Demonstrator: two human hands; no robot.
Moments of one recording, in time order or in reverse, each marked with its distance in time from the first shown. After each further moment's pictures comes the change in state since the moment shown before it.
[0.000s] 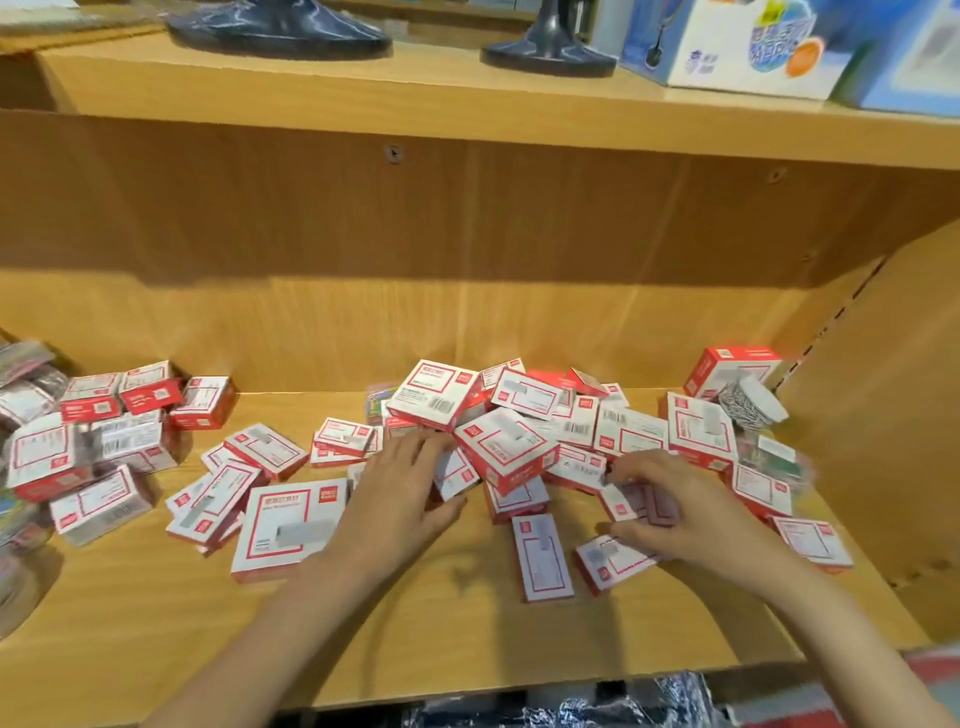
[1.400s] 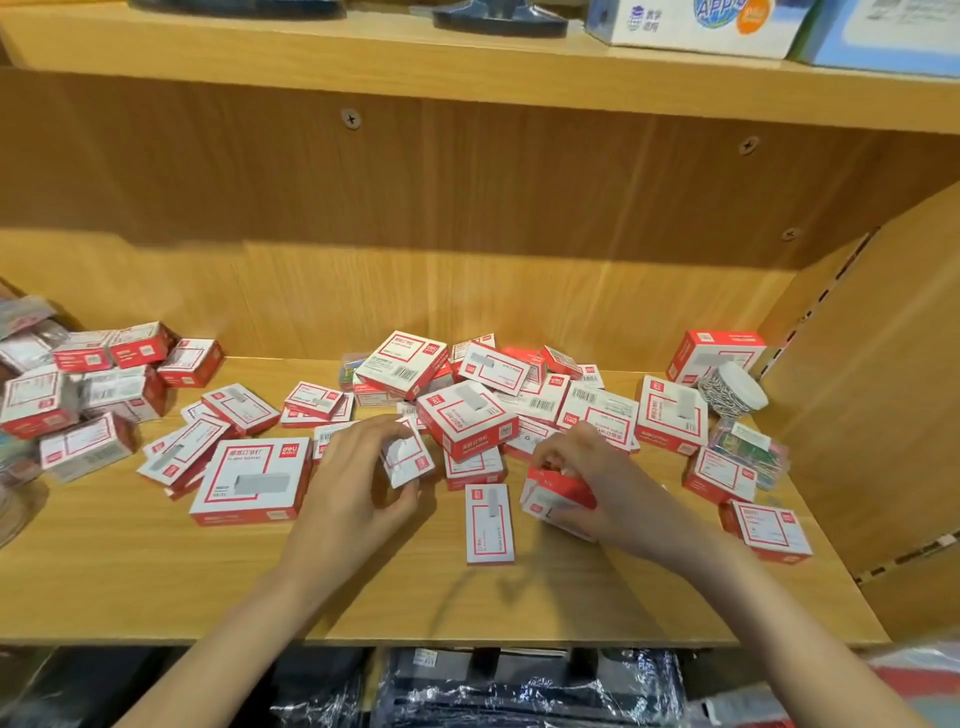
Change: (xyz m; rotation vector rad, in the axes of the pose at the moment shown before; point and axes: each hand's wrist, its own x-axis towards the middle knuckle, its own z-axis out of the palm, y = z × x) left_hand -0.035 0.033 0.002 -0.155 0.263 -0.028; right_hand 0.006 -0.008 0.007 0.021 -0.121 -0.172
